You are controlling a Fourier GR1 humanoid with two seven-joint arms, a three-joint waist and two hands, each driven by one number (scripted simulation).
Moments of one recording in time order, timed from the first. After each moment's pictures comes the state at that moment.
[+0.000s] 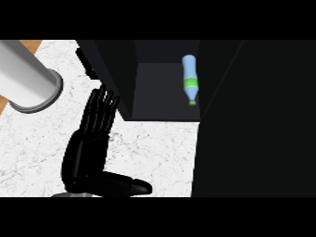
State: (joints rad) left arm -0.07 0.10 -0.41 -1.79 0.34 0.28 -0.23; right arm 0.64 -0.15 0.40 -2.20 -0.16 0.15 -0.23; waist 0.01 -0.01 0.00
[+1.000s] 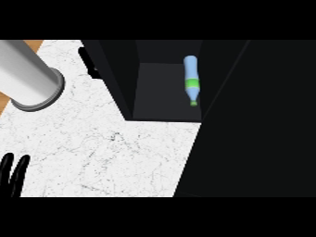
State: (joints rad) left arm 0.53 0.35 -0.26 -2.27 0.51 0.10 -0.35; right arm 0.56 -0.33 0.56 -2.34 0.09 0.27 -0.12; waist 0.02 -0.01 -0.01
